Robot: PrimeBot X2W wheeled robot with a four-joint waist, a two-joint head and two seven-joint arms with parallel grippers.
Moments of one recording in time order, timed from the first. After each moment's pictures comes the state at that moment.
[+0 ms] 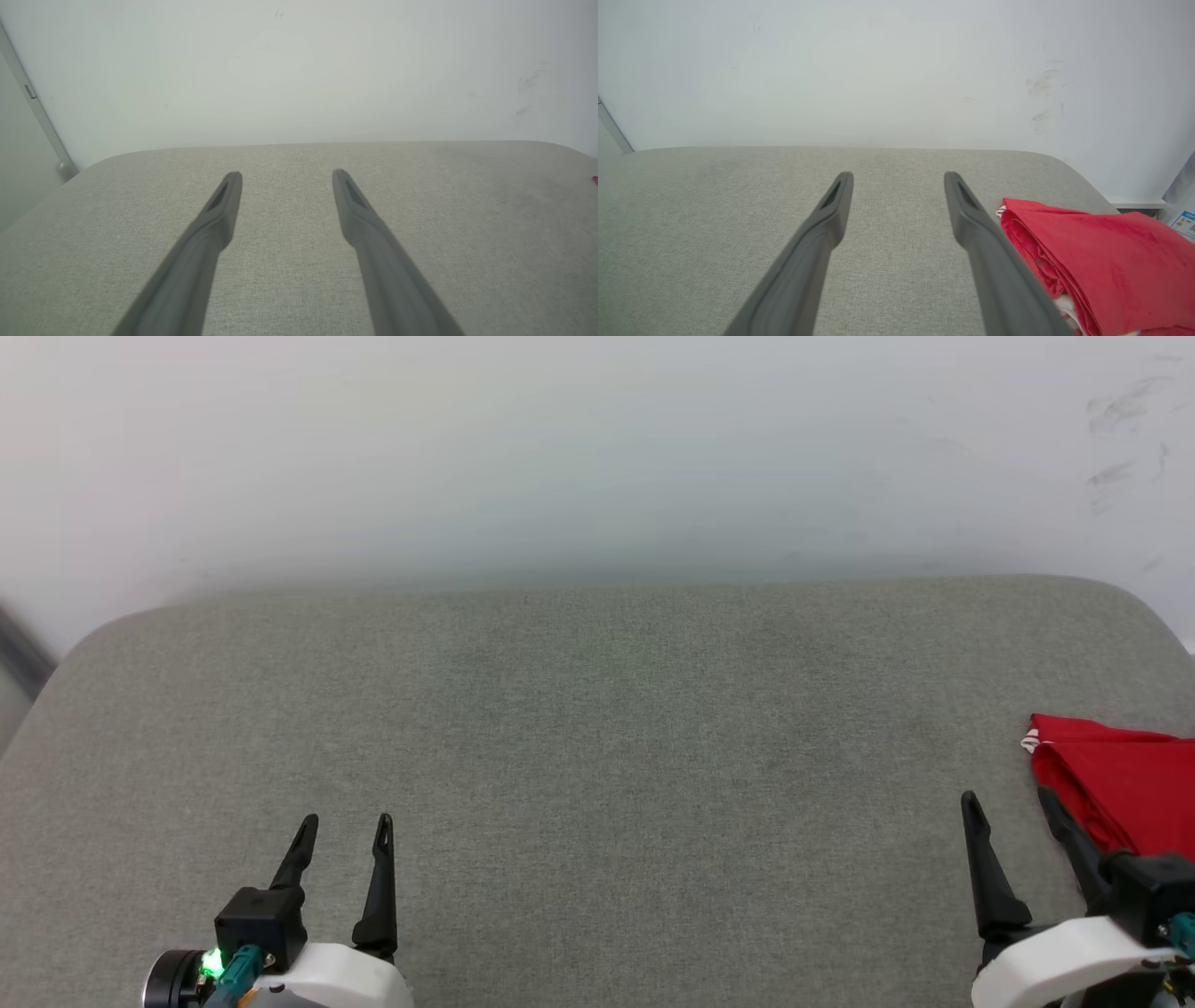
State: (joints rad) left arm -0.02 0.32 -0.31 0.16 -0.41 0.18 -0.26; right arm 0.07 -0.06 -0.08 -0.05 0.09 0.13 0.00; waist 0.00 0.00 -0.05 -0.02
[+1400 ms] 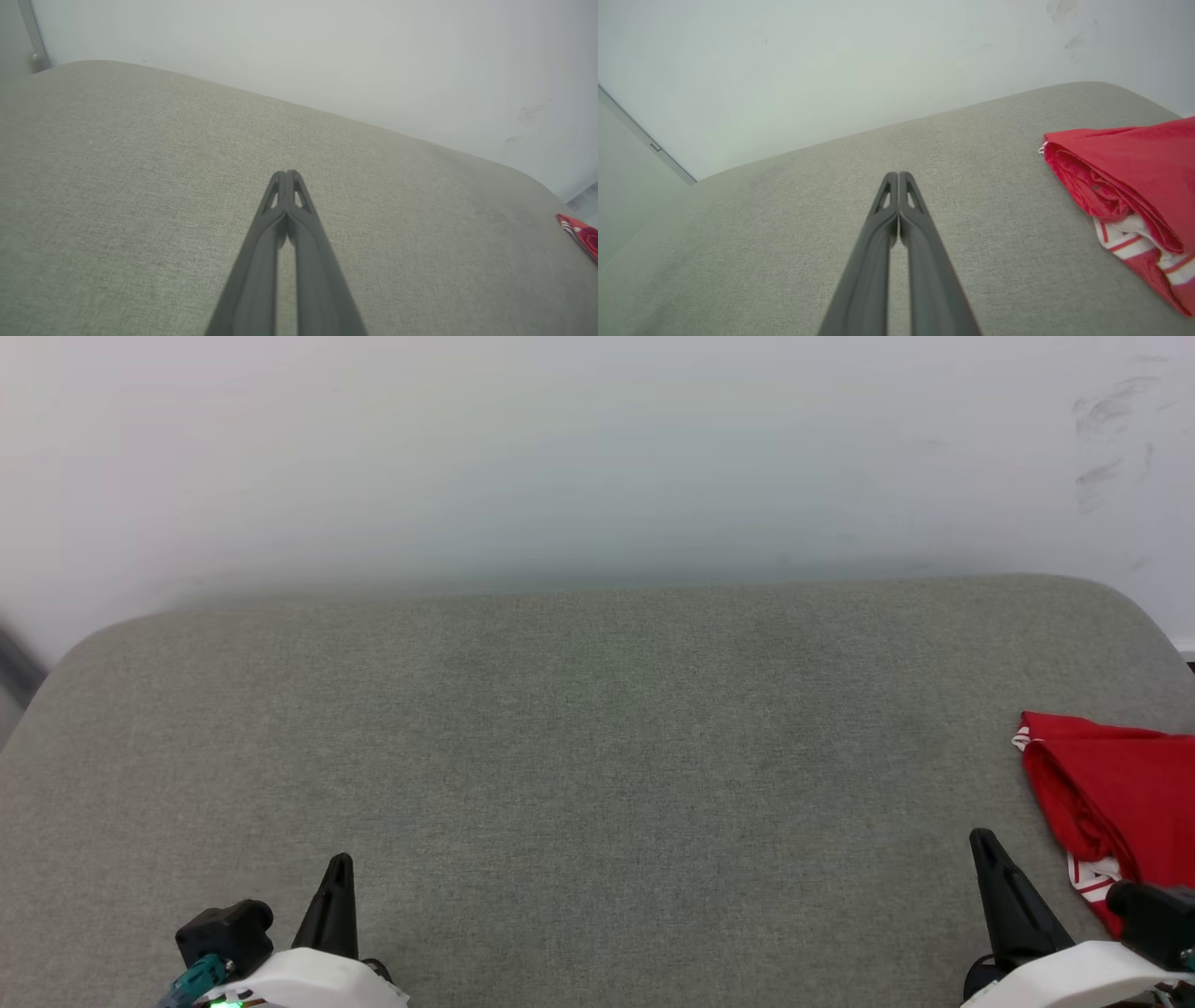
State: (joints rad) left arm 0.01 0.24 -0.22 0.21 -0.61 0.11 -0.19; right arm 0.13 -0.05 -0.06 -0.04 0.36 0.13 0.05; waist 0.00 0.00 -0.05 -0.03
